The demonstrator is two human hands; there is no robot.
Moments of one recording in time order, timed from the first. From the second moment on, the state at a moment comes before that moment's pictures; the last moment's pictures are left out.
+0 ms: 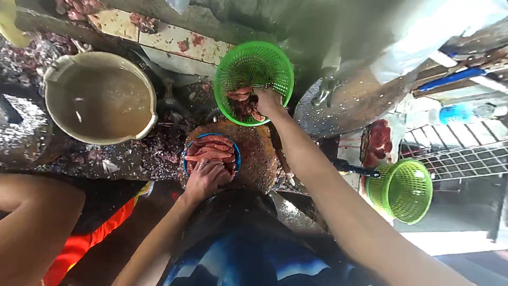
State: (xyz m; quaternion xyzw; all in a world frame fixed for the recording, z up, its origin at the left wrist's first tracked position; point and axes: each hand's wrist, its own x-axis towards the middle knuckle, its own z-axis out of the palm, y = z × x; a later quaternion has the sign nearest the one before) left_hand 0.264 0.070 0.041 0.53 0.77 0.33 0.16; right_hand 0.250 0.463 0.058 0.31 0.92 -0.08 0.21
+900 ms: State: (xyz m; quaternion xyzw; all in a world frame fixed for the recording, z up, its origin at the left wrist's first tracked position) left_hand 0.248 0.105 0.055 0.47 0.78 0.39 0.15; right_hand 0.370 0.410 0.106 0.37 0.33 -0.85 -0.16
